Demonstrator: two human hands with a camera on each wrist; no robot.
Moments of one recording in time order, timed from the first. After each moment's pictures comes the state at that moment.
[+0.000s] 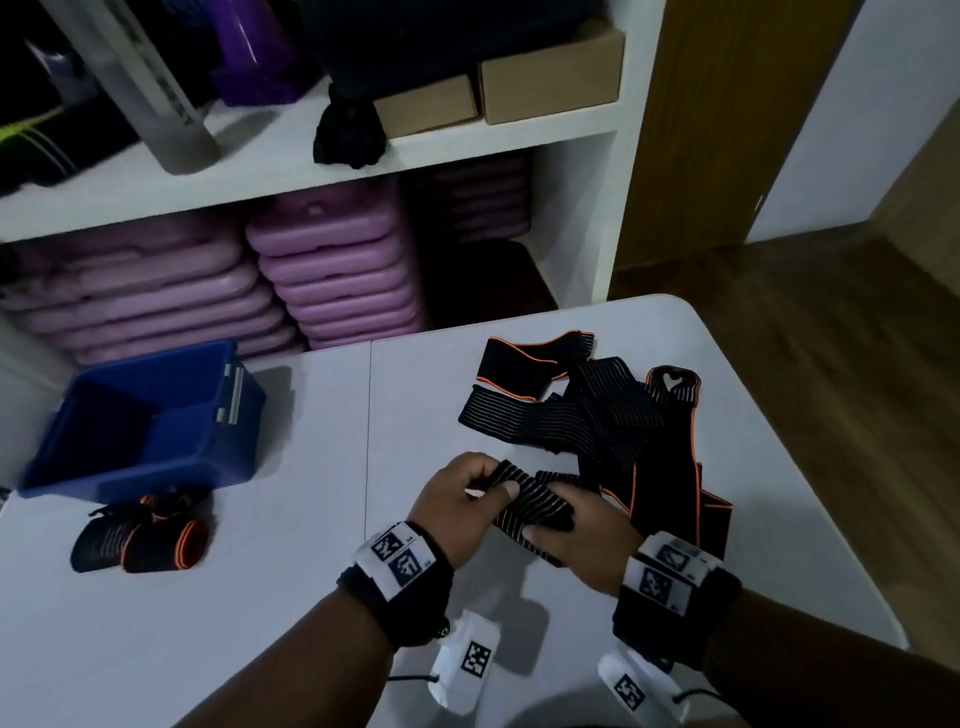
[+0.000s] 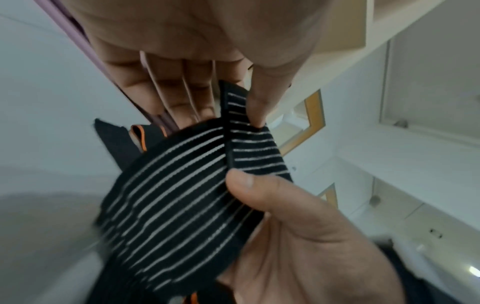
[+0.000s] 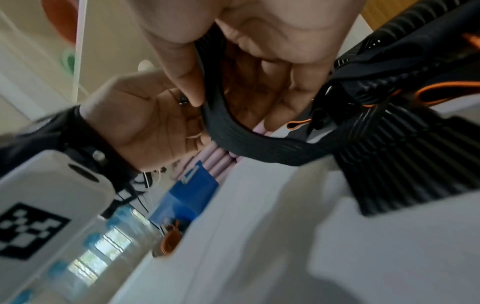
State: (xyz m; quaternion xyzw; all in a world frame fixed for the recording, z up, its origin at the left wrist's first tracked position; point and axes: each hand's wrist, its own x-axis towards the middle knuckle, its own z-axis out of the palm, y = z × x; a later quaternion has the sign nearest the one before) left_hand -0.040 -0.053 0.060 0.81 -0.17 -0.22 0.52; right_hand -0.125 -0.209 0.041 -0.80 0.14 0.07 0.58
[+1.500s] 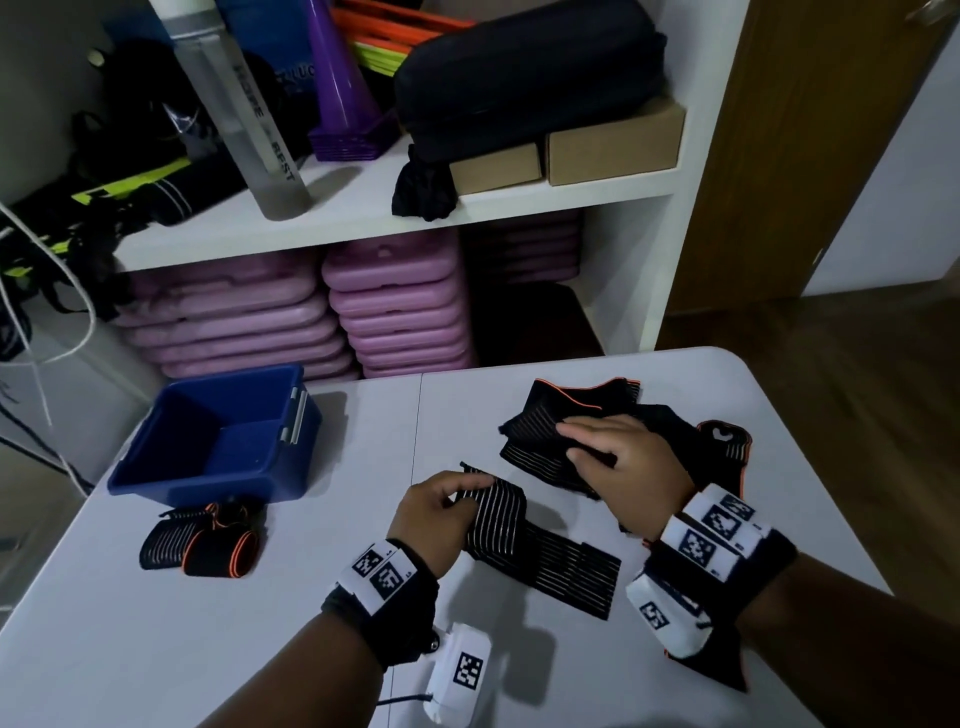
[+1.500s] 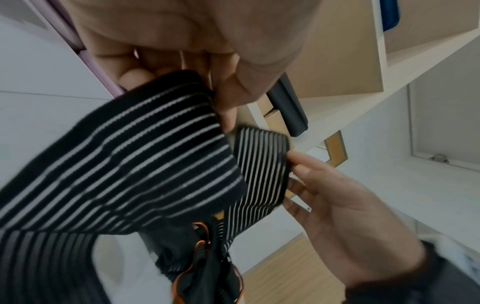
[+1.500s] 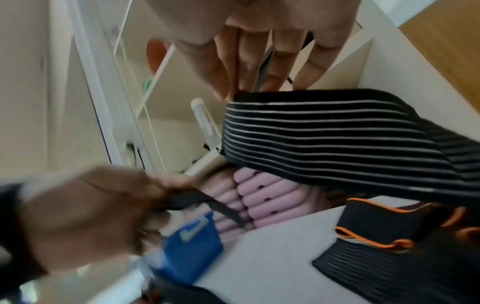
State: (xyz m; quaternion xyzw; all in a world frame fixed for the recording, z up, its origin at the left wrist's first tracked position) left_hand -0.019 -0.013 0.095 0.81 -0.01 -0.16 0.57; right_hand -0.054 -0.238 0.104 -0.89 0.01 -0.14 0.43
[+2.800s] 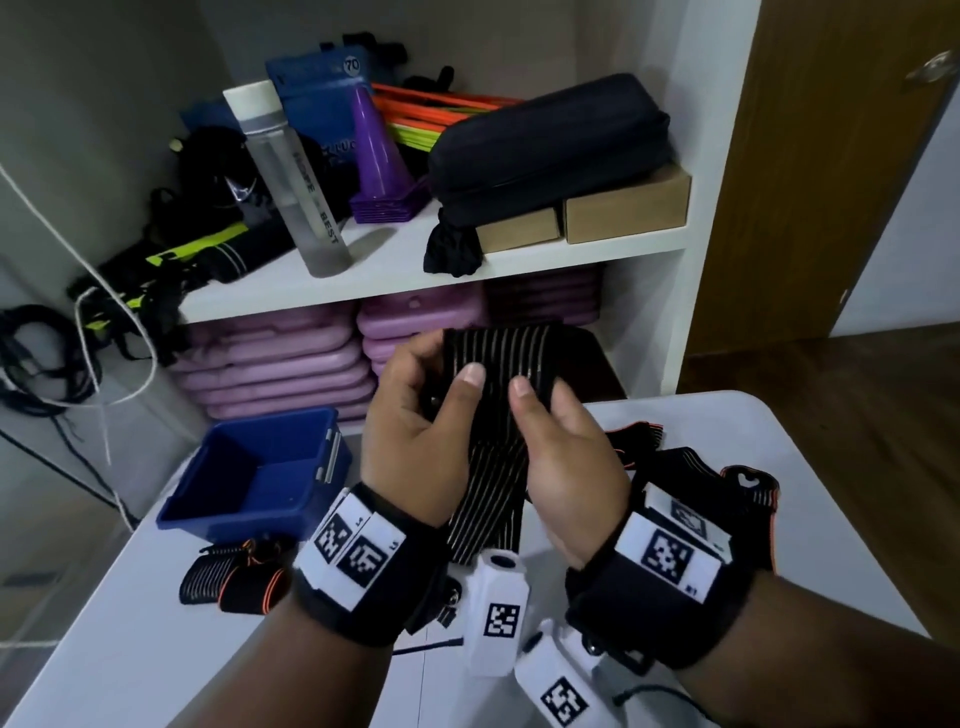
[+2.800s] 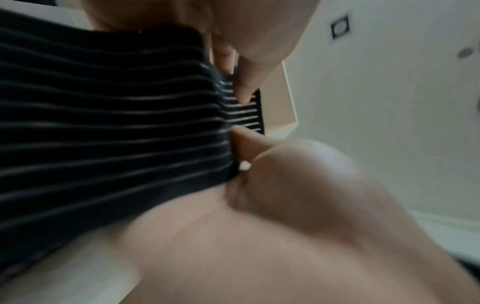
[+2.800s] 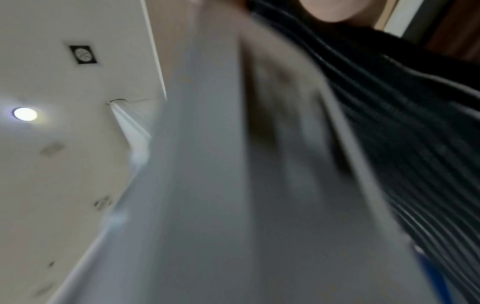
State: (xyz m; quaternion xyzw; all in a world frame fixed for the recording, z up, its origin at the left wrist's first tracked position) left_hand -0.012 -0.032 0.252 0.71 -0.21 0.17 0.64; right_hand -0.048 -0.135 0.226 -0.61 0.06 -0.15 0.78
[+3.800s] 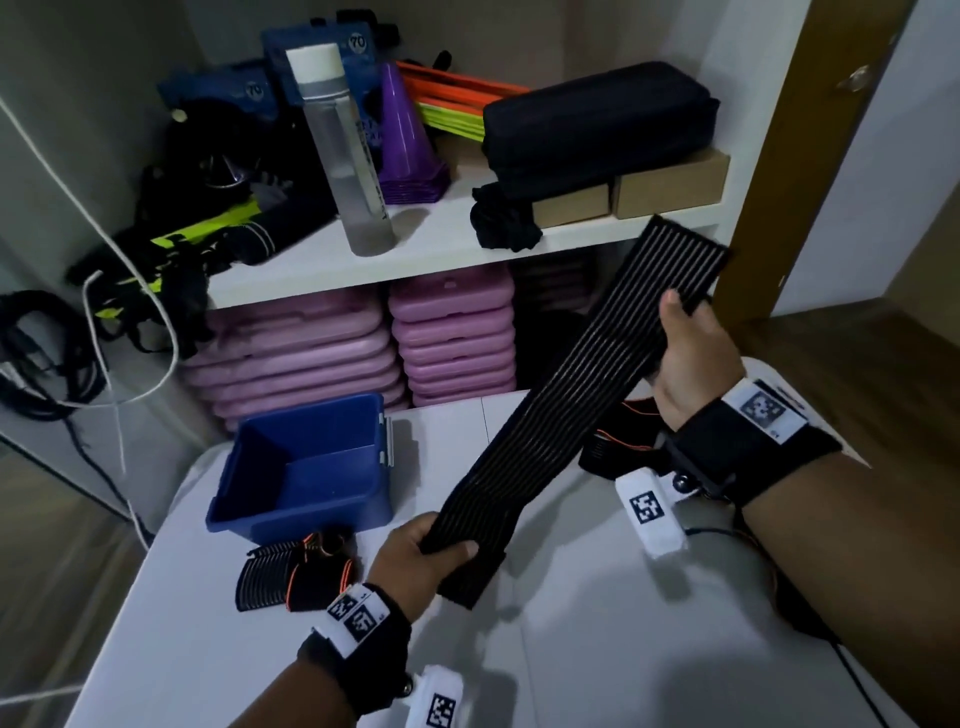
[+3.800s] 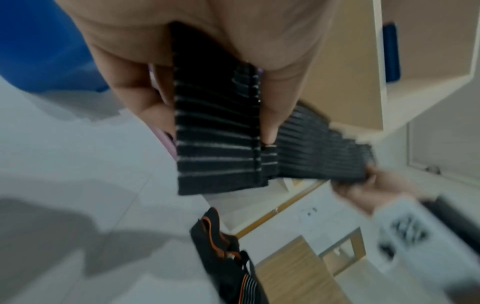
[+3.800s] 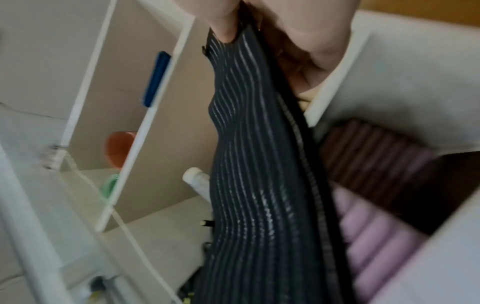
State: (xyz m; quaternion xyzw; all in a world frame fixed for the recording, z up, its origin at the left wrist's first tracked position) left_hand 0.013 0.176 0.104 0.79 -0.02 -0.22 0.57; right_hand 0.012 -0.121 0.221 -0.58 0.23 -0.31 0.72
